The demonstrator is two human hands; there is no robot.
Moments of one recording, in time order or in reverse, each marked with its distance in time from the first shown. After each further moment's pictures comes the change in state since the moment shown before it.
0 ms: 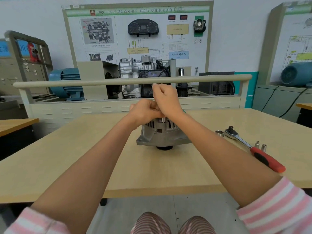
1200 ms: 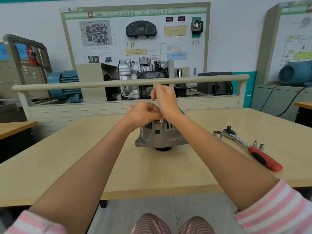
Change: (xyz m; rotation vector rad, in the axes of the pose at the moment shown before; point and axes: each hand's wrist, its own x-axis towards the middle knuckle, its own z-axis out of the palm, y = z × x) left_hand -0.002 0.002 0.001 0.022 -0.004 -0.006; right_hand 0.000 -0.007 -0.002 0.296 0.016 0.221
